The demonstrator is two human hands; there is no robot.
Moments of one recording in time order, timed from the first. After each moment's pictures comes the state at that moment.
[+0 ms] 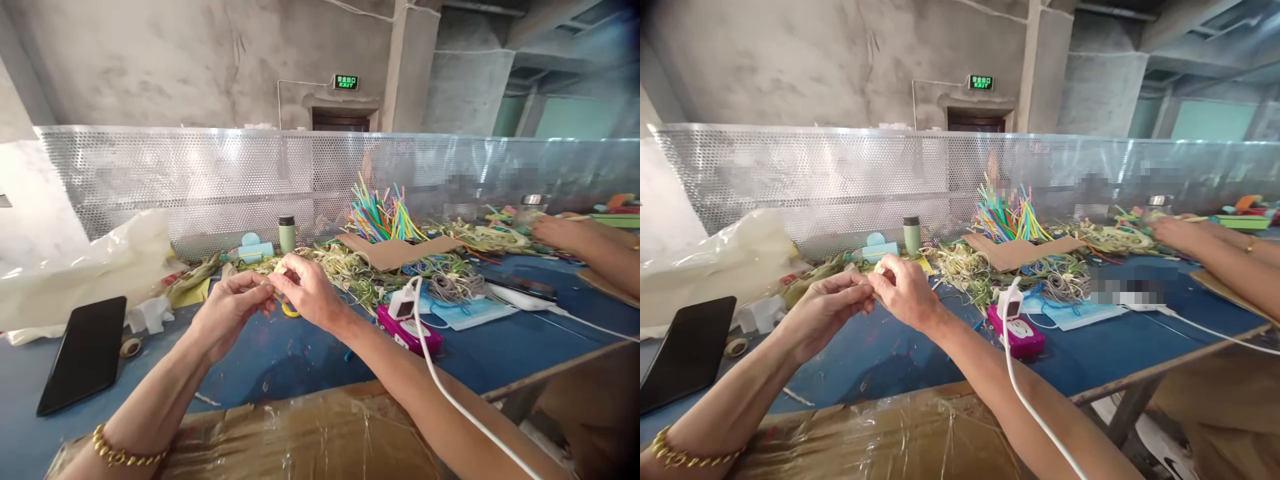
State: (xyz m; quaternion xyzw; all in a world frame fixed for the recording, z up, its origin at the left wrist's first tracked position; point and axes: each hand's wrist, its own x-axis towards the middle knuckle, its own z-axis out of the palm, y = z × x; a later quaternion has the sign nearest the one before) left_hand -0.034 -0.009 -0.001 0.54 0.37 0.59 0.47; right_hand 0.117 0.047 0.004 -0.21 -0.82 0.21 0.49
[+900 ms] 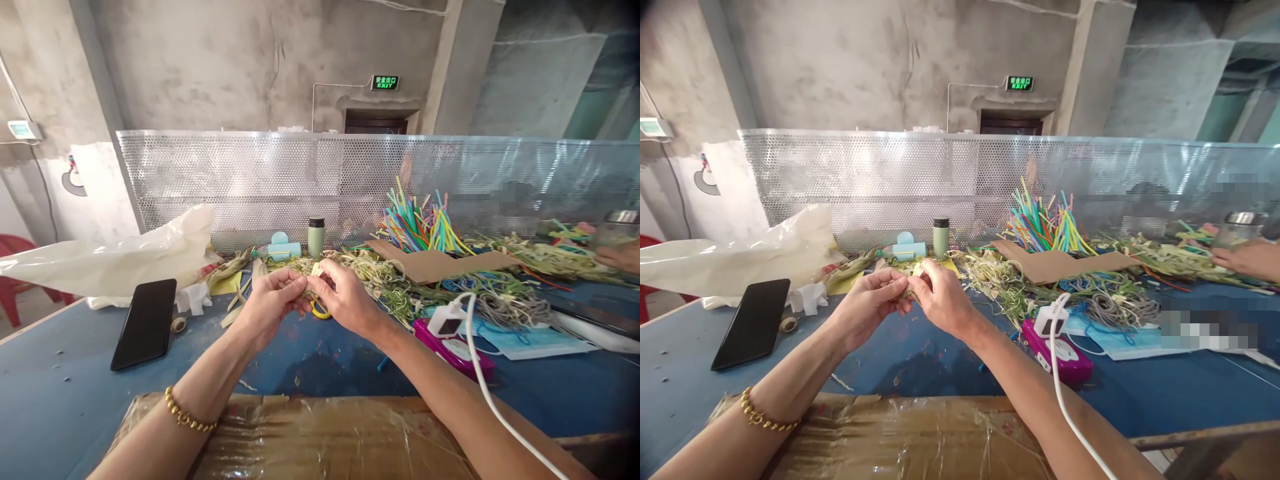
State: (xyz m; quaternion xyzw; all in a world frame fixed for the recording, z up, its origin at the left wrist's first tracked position) left_hand -0.036 -0.007 -0.005 0.52 0.34 0.61 0.49; right_hand 0.114 0.048 0.003 -0.22 -0.85 0.14 0.46
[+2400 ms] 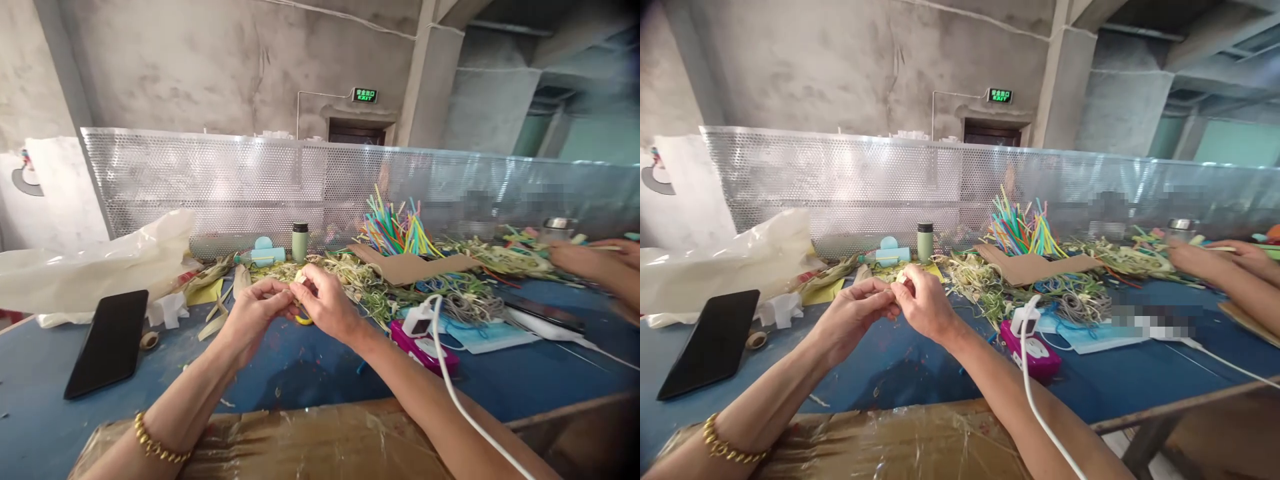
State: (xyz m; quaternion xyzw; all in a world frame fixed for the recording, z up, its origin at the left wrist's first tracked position) left_hand -0.025 -0.007 -0.006 0.50 0.35 0.63 0.48; right_hand 0.118 0.048 0.004 -0.23 -0.84 0.16 0.48
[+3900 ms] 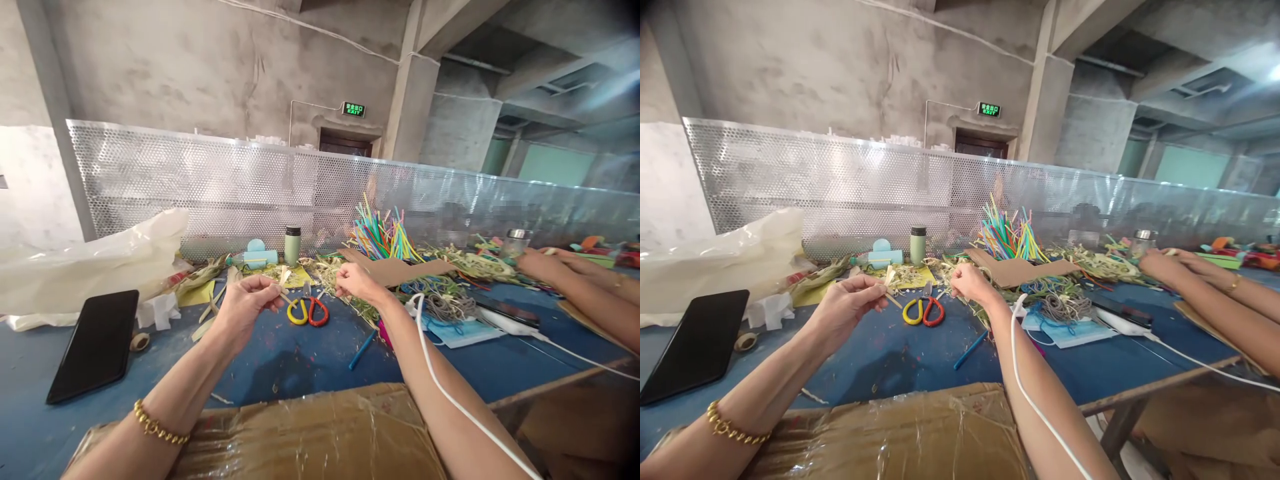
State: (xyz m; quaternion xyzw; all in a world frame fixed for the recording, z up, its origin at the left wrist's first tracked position) left_hand -0.046 0.010 -0.015 0.49 0.36 0.66 0.44; right_hand 0.195 0.141 0.000 -0.52 -0.81 0.10 0.26
